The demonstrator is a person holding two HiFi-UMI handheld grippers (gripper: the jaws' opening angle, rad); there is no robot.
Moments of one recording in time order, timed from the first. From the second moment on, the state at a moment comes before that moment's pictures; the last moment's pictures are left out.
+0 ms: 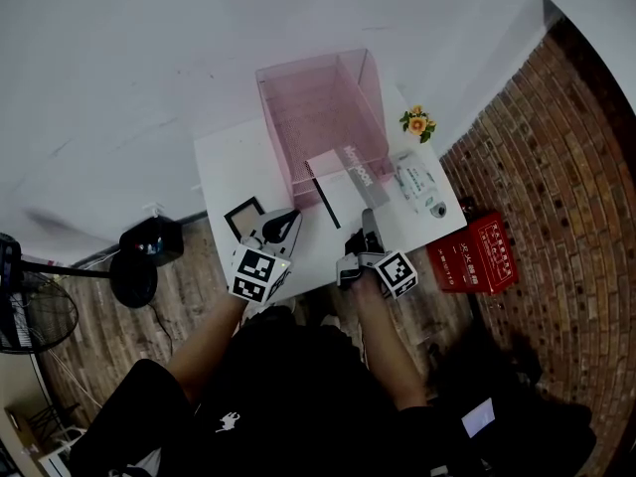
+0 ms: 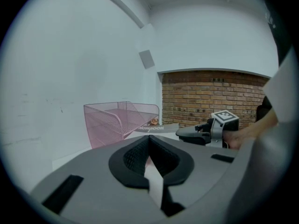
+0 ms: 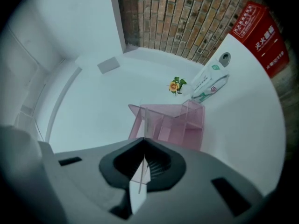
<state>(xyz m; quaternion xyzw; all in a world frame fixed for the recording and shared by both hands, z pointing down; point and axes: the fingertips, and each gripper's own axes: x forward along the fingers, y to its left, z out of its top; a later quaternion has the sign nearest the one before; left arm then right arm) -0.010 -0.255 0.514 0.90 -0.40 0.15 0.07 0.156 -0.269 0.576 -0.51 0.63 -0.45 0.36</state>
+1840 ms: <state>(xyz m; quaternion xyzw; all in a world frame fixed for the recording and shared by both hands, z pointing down) -0.051 -0.308 0.540 0.90 -0.40 0.16 0.09 0.096 -0.371 0.578 -0.62 0.69 -0.34 0.16</state>
